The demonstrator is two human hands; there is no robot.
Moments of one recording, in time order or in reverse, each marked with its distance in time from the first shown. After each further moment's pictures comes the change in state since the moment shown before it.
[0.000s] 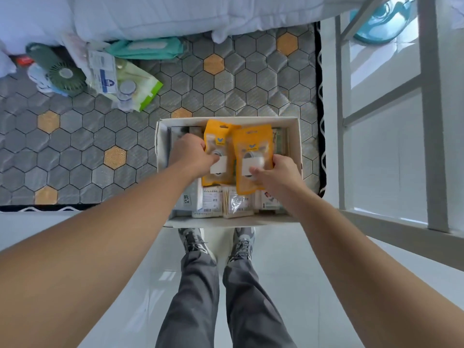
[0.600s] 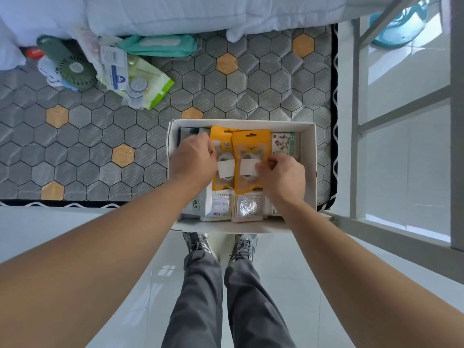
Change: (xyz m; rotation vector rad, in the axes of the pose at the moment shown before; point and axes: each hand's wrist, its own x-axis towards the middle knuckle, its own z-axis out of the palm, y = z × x) left_hand 0.000 -0.026 0.006 0.072 0.232 0.173; right_hand 0.013 -0.004 0.032 -0.205 0.286 -0.141
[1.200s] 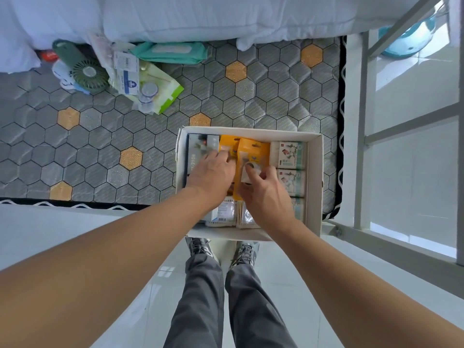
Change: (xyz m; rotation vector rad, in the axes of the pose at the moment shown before) left_hand -0.007 -0.001 0.016 0.440 -0.169 0.418; right_hand -0.024 0.003 0.029 -0.305 -0.084 -0.497
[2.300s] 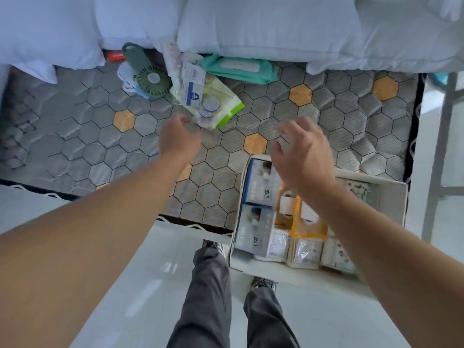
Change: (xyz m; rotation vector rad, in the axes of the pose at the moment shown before) left_hand 0.024 -0.199 -0.028 -0.843 0.302 -0.904; right_hand 0.130 -0.104 -0.035 0.000 0.217 -0.197
